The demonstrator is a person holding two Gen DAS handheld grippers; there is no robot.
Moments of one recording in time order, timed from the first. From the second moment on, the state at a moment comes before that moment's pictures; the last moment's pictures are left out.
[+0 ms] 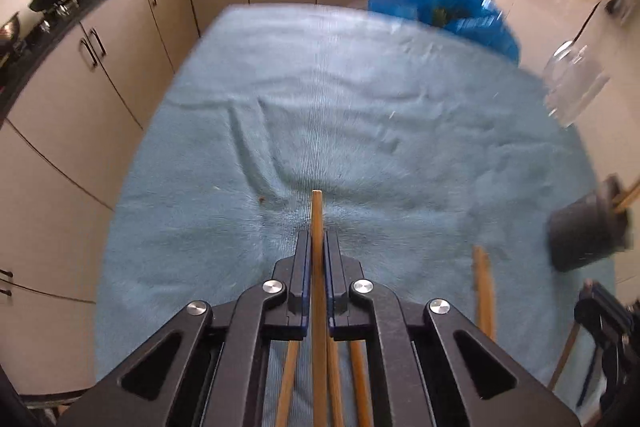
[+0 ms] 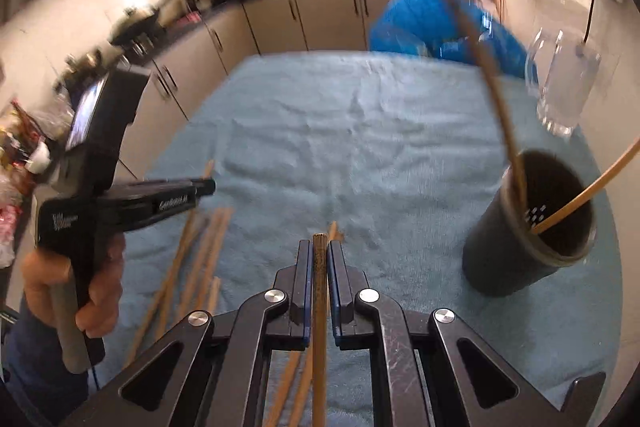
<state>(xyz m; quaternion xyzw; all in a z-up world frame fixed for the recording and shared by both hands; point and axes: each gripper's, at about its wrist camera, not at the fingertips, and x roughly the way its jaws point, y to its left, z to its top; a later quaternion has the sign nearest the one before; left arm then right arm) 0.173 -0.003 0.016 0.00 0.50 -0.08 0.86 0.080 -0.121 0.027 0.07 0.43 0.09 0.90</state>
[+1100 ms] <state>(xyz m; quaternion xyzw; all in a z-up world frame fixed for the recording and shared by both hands) 0.004 0.012 0.157 -0.05 0.32 -0.11 0.94 -0.057 -0.173 0.122 0.12 0.19 0.07 0.97</state>
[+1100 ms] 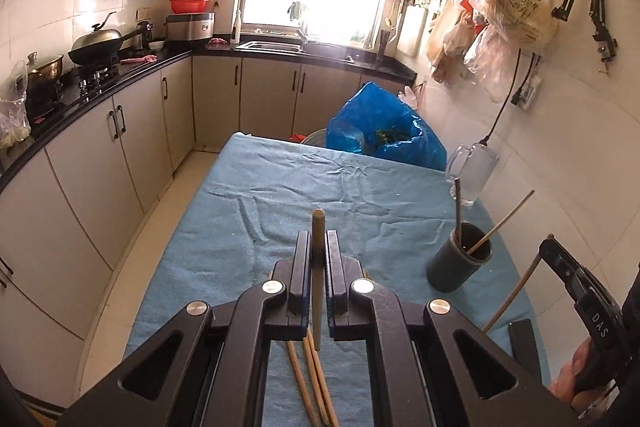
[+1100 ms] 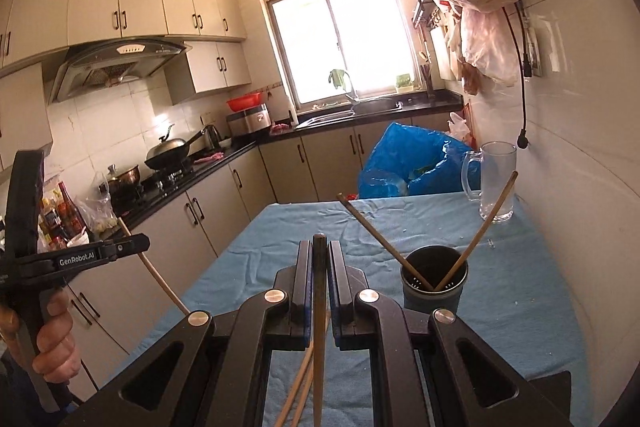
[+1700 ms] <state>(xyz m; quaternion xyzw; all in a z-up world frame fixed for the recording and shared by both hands) -0.015 -0.004 0.175 -0.05 0.30 -0.15 0.94 -0.080 -0.208 0.139 0.15 0.15 0.01 0.98</state>
